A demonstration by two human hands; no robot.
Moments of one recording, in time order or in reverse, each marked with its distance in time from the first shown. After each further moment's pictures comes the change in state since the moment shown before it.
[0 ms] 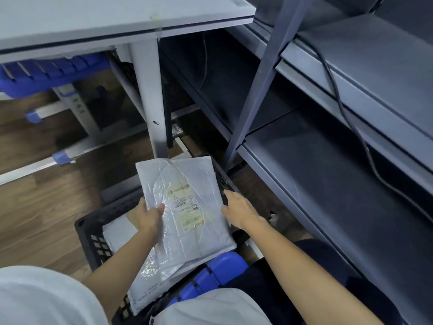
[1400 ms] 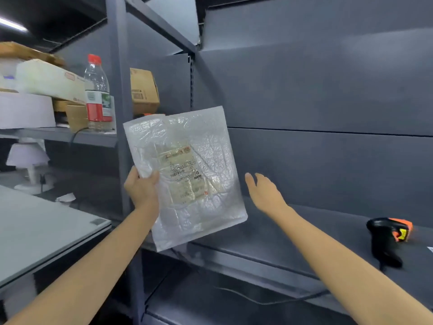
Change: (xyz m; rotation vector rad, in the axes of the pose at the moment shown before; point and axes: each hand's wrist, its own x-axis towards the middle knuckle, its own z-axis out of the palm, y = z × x) left_hand -0.325 0.343 0.220 -0.489 -0.673 0.815; right_hand -0.262 0.105 -0.368 0.403 1.173 0.223
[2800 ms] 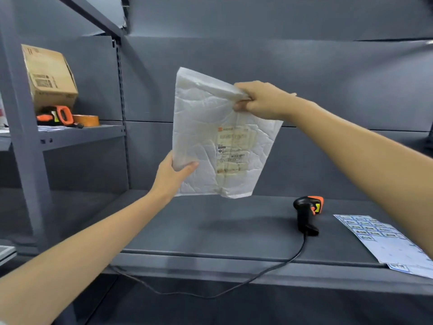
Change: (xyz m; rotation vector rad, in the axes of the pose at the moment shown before) left_hand -0.058 -0.042 0.128 0.285 -0.845 0.099; right_hand 0.009 -0.069 -0.223 -0.506 0.057 -0.475
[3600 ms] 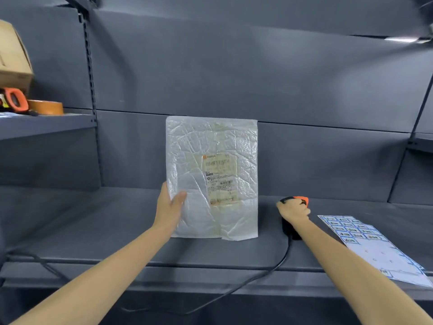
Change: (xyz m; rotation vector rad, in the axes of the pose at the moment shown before) left_hand -0.017 -0.085 0.070 -0.153 0.054 -0.173; right_hand -0.150 0.185 0.223 0.230 0.118 1.355
